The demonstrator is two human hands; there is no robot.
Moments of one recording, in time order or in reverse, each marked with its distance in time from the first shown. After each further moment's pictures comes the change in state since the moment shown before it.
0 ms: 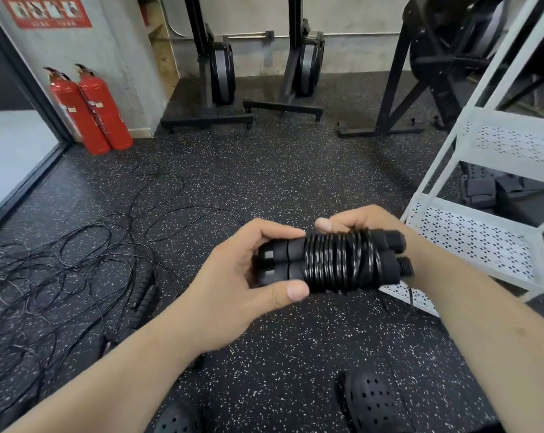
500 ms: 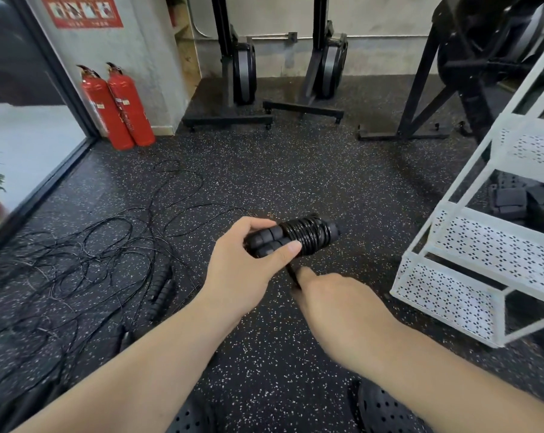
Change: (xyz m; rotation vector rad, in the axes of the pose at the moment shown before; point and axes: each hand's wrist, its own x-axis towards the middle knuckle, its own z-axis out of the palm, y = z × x) left_hand 0.020 -0.036 -0.013 0.135 0.535 -0.222; right_hand -0.009 0.003 0.116 -1.005 -0.030 0.061
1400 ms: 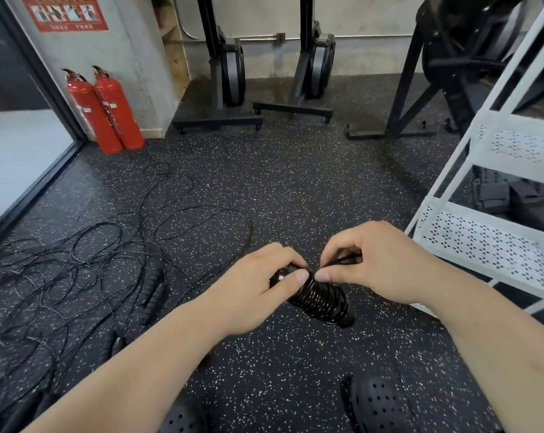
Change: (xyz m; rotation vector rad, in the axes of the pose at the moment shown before) left_hand -0.002 -0.008 0.006 0.561 -0.549 0.348; right_hand 0.005 0.088 -0.053 0.544 0.025 -0.120
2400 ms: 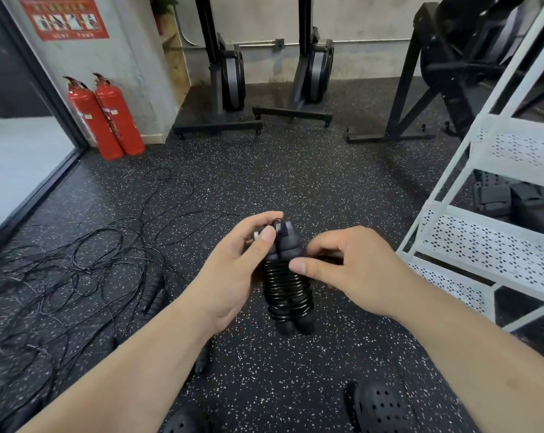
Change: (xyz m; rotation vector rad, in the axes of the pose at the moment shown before) left_hand 0.006 0.006 -0.012 -1.054 0.268 -0.229; right_hand 0.009 -0.015 0.024 0.136 0.164 0.005
